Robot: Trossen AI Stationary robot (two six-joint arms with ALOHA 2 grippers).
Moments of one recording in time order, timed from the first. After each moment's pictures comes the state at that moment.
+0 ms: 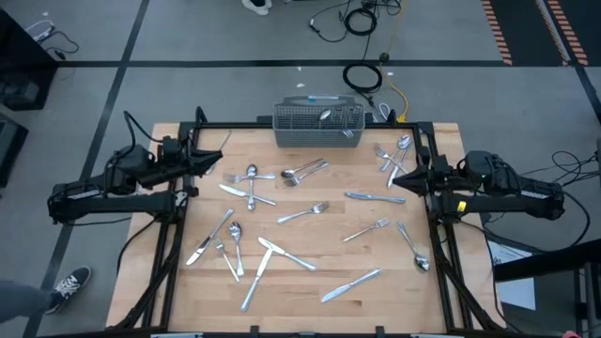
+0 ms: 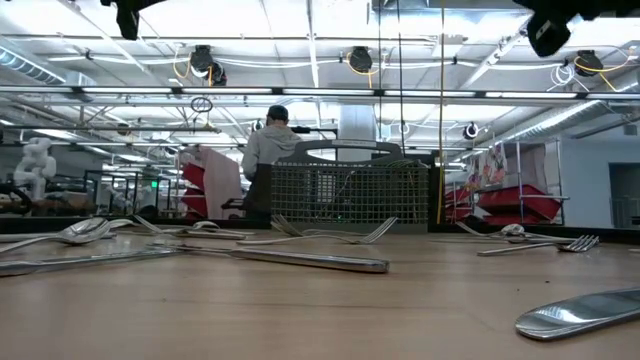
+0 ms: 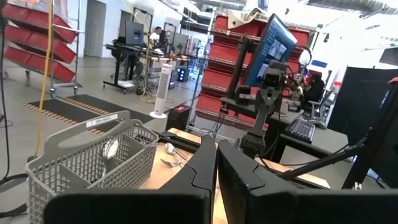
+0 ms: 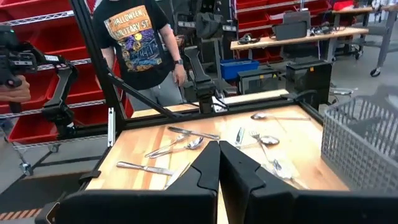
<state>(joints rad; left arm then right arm) 0.16 0.40 0.62 -0.14 -0.12 -0.20 -0.08 0.30 0.57 -0.34 -0.08 0.19</state>
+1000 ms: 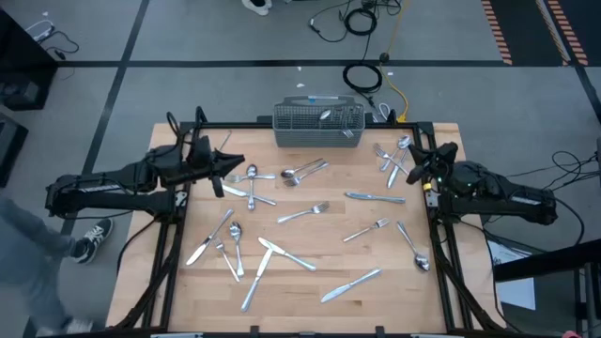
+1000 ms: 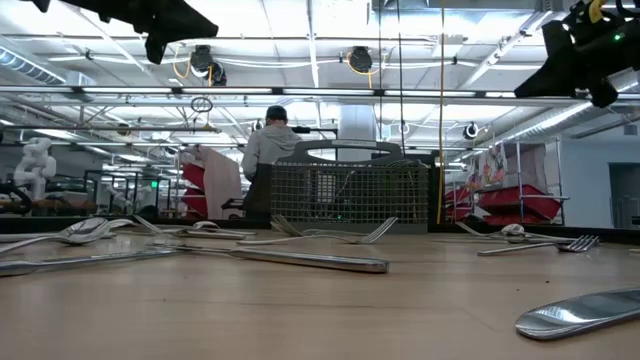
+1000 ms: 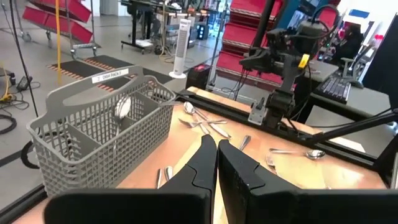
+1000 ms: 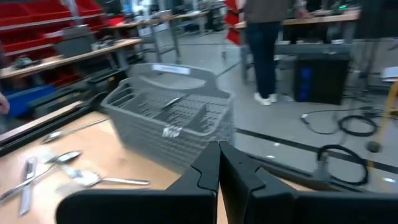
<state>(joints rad) 0.16 0.63 0.62 -0.10 -0.16 -0.20 -0.11 0.17 0.42 -0.47 0.81 0.36</state>
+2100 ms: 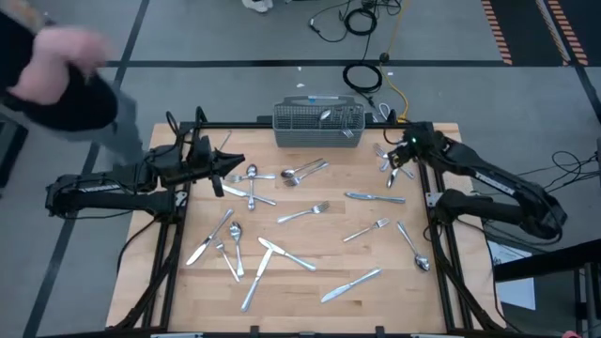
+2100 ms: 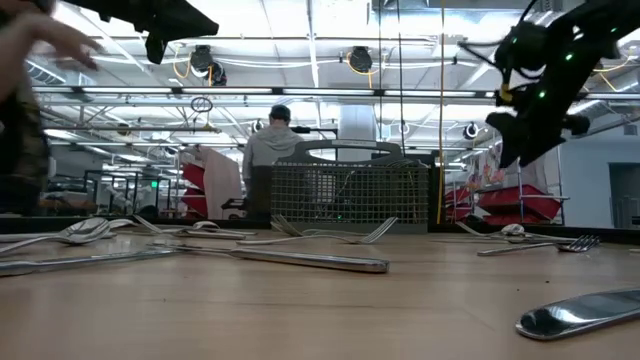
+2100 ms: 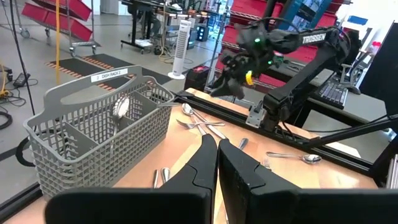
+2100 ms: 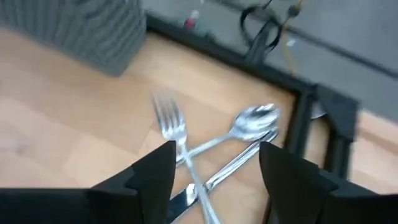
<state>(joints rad) 0.16 0.63 0.62 -0.10 -0.16 -0.23 -0.78 0.88 0.61 -0.64 0.32 0.25</state>
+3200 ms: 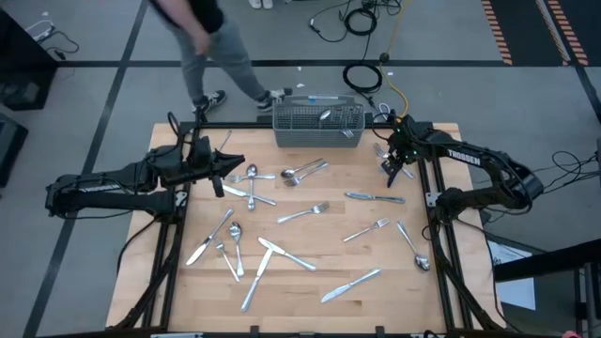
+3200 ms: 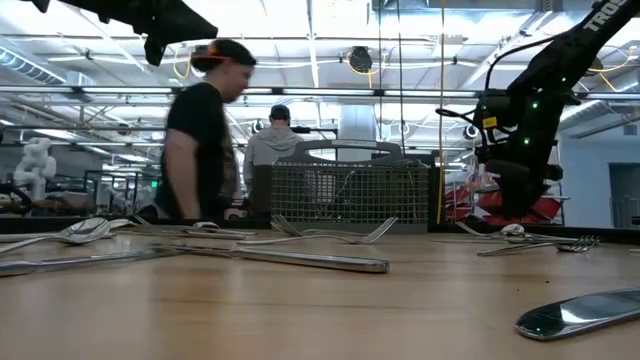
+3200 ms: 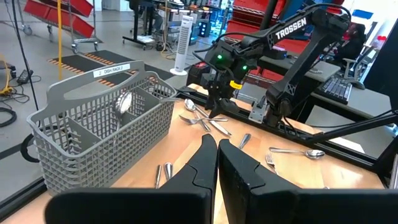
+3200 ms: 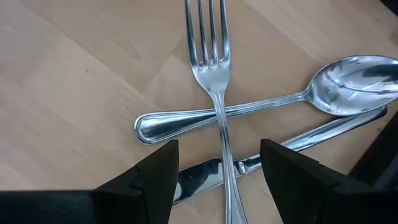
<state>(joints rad) 0.16 0.63 0.62 -0.12 -0.17 -0.23 -0.96 1.26 0.61 -0.56 0.03 -0.06</state>
